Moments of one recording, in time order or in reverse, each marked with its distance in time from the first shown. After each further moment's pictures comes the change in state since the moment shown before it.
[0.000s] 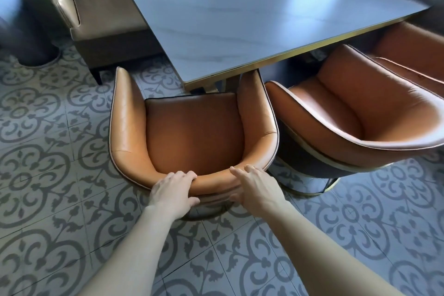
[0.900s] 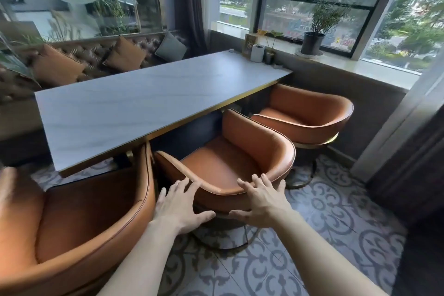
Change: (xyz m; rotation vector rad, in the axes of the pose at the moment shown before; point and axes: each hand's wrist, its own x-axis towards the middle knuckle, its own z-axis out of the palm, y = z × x) left_hand 0.019 0.520 -0.059 0.042 0.121 0.188; right_hand -0.220 0.434 -0.209 0.011 0.086 0.281
